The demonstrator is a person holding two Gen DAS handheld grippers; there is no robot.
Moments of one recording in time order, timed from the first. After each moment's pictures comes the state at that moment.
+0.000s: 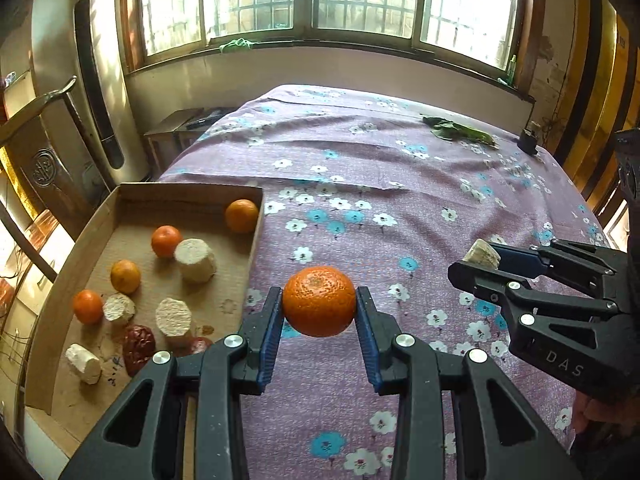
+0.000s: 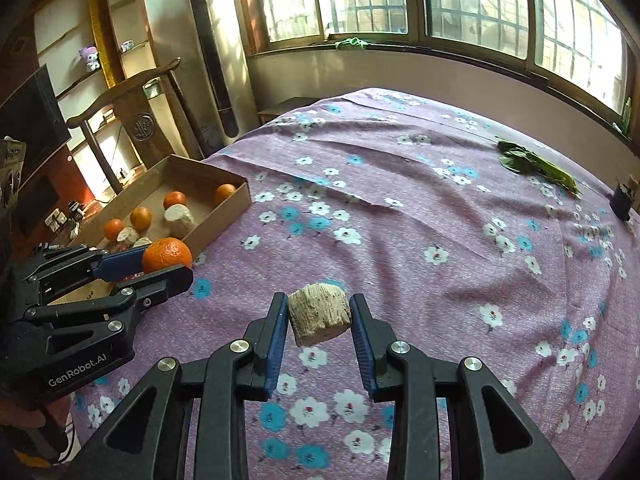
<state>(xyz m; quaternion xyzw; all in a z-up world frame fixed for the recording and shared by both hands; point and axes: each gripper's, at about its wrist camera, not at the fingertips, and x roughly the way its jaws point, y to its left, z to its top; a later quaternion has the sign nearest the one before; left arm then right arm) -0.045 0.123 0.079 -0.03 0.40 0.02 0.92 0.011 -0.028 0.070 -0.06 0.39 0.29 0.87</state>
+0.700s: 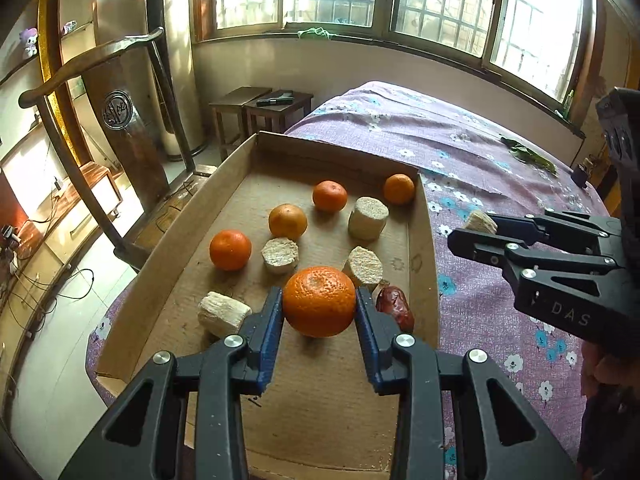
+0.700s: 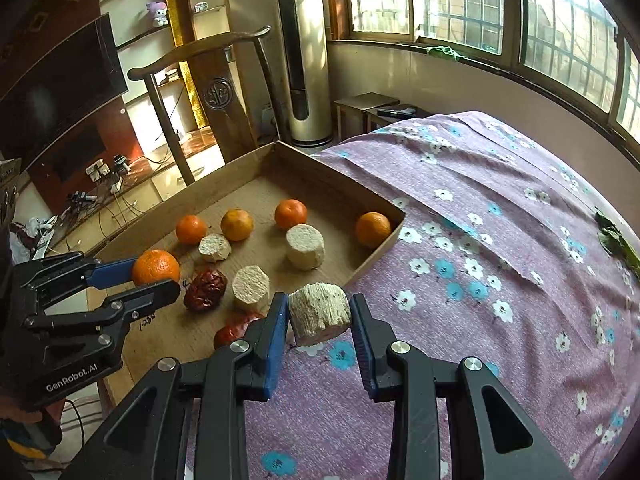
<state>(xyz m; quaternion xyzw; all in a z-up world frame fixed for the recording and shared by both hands) -0.103 0.248 0.070 -0.08 0.41 0.10 0.90 0.000 0.115 0.075 -0.12 0.38 0.39 0.83</state>
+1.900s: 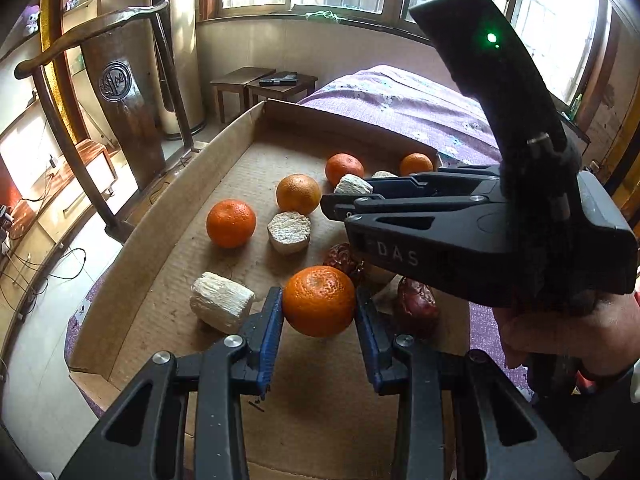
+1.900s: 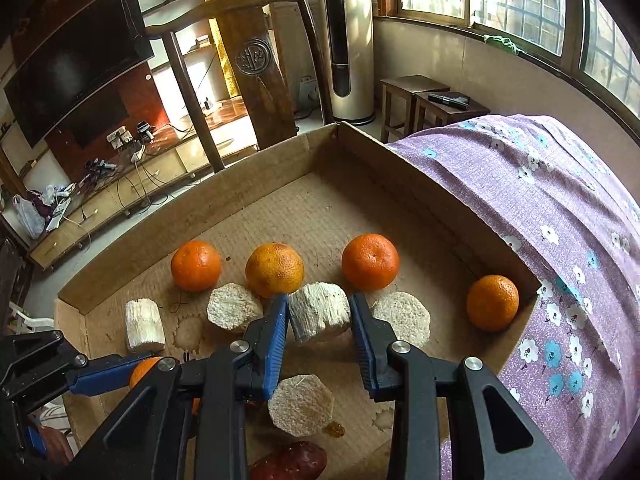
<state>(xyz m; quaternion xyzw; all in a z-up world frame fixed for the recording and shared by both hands) -0.095 0.262 0.048 -0.11 0.43 0.10 0.89 0.034 0.224 0.033 -0.16 0.41 0.44 0.78</state>
